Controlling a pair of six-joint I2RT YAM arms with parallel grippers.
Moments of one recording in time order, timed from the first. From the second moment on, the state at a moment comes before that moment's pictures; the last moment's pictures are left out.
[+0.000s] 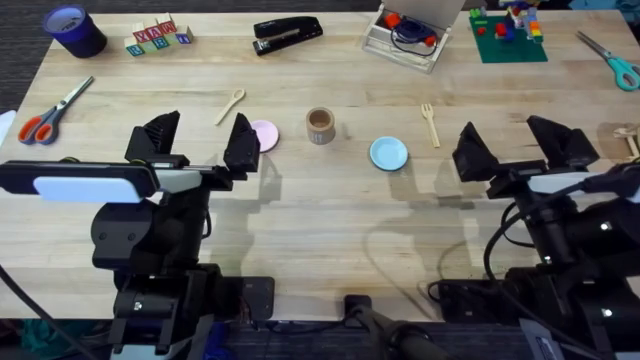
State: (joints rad) left arm 0.00 0.00 0.01 -0.02 0.01 0.00; right arm 0.00 0.00 0.01 -0.09 -0.05 -0.01
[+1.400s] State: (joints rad) left arm 0.00 0.00 0.46 -0.51 0.01 0.00; right arm 0.00 0.00 0.34 -0.40 -0.06 -0.04
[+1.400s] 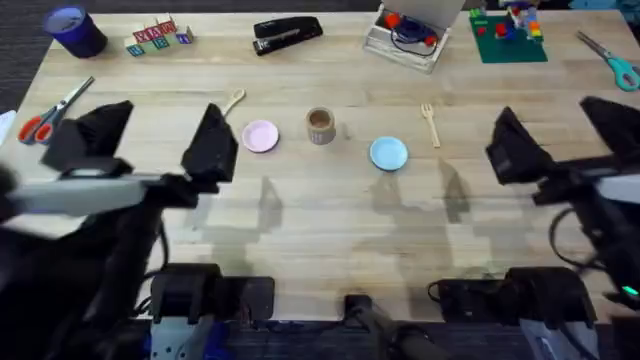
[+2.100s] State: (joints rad) left arm 0.00 0.44 1.11 -1.06 0.01 0.00; right arm 0.00 0.48 0.93 -0.92 -0.06 -0.04
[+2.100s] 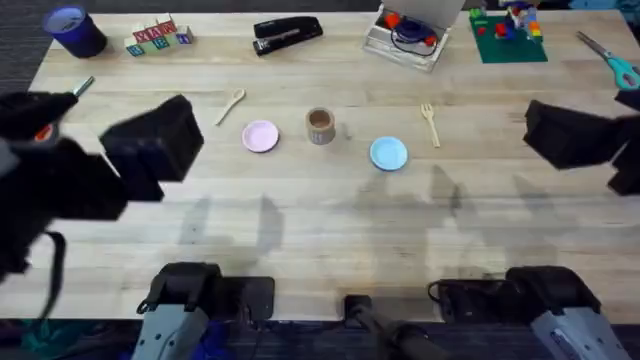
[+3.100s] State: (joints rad) left arm 0.00 1.05 1.57 -1.53 0.01 0.00; right arm 0.00 0.82 1.24 -1.23 -0.06 -0.04
